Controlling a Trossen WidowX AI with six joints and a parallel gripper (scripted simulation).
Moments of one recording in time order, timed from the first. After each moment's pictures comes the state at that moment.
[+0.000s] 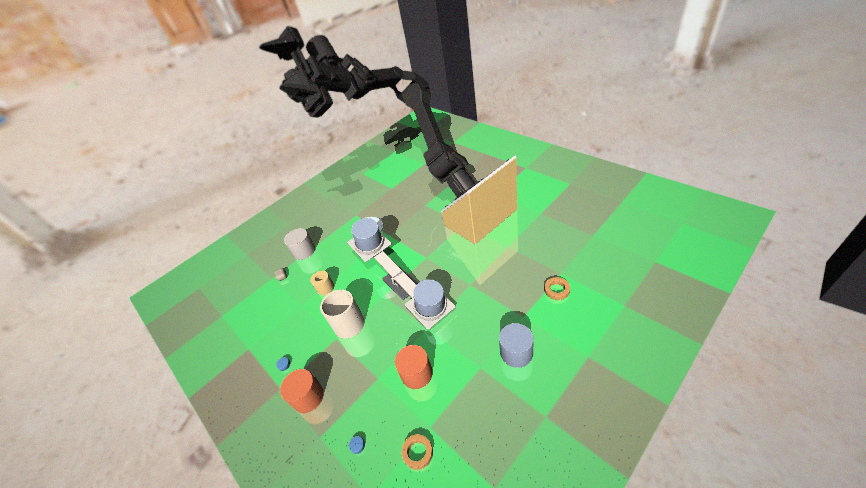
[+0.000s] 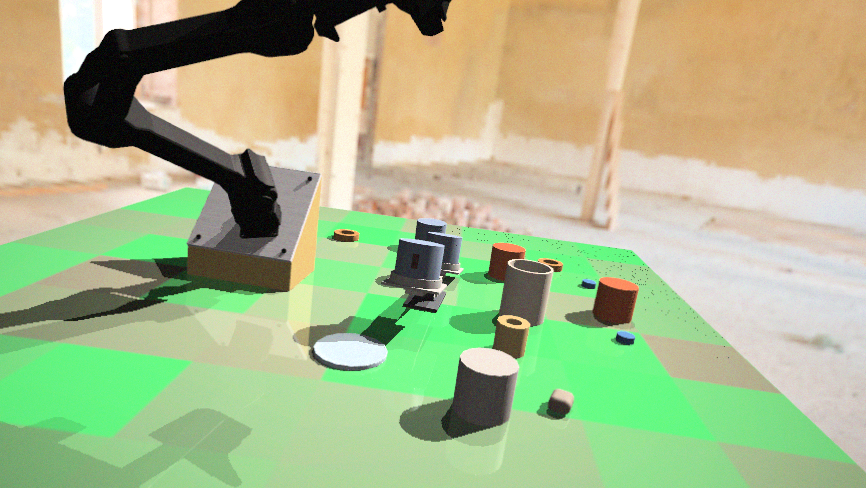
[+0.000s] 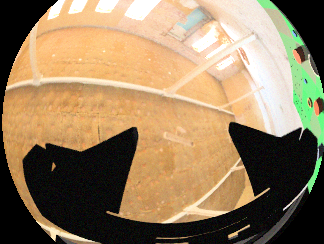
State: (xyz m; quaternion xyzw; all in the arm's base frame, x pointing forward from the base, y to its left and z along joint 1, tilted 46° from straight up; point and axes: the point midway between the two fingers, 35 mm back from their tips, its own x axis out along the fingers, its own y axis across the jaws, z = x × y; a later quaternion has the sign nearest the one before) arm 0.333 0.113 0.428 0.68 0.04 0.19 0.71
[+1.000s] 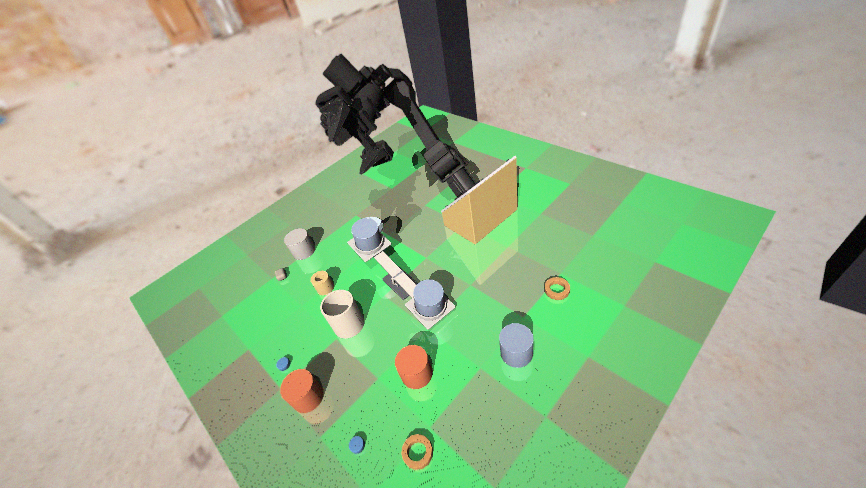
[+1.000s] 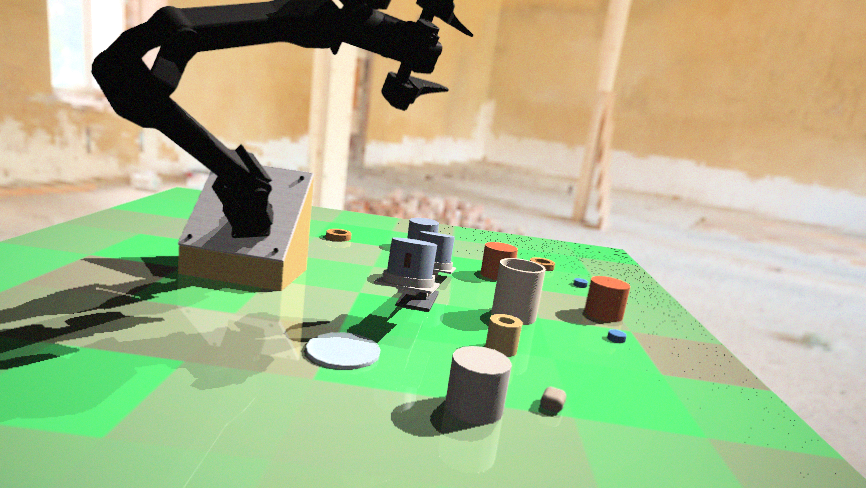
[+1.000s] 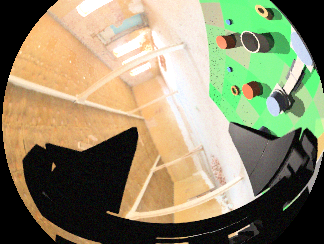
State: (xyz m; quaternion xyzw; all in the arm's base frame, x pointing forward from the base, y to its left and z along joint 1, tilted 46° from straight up) arm 0.343 0.152 0.217 0.51 0.27 -0.10 0.81
